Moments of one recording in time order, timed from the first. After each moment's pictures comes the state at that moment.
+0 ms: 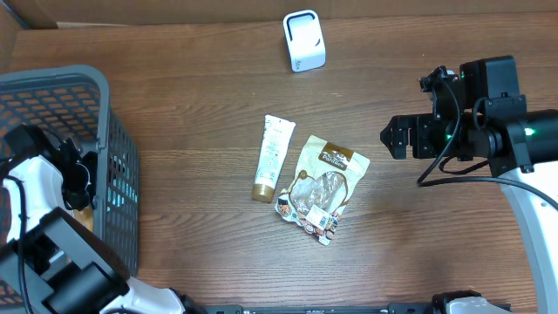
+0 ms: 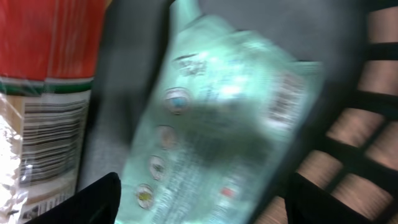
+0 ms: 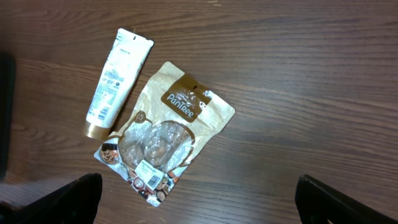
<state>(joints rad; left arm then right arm) 0.69 1.79 1.25 -0.87 0.18 -0.07 0.13 1.37 1.48 -1.22 -0.29 0.07</state>
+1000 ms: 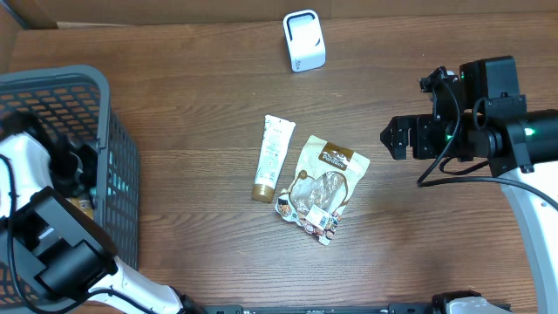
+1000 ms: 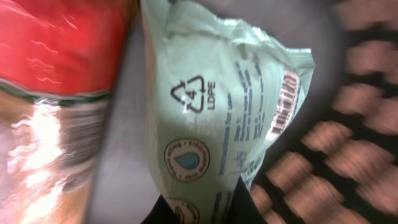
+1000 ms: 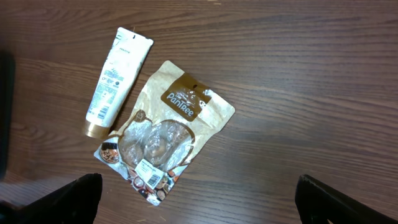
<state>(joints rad) 0.68 1.94 1.57 -1.17 0.16 -0.13 0.13 1.37 1.48 -1.22 -0.29 0.07</state>
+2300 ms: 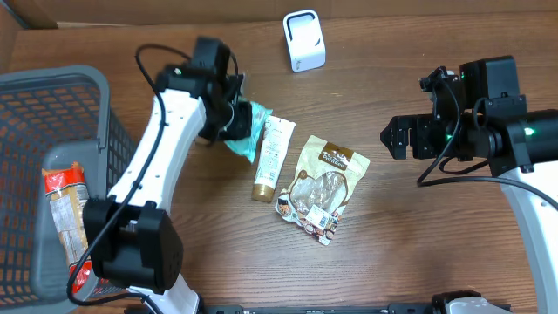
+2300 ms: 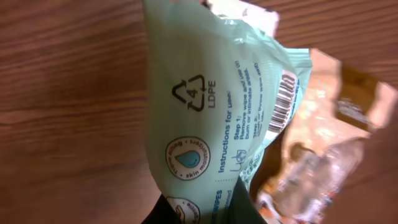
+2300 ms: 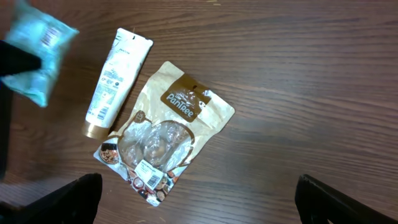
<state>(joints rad) -0.19 1.82 1.54 -1.09 0.19 -0.16 0.13 1.37 1.48 -1.22 -0.29 0.07</state>
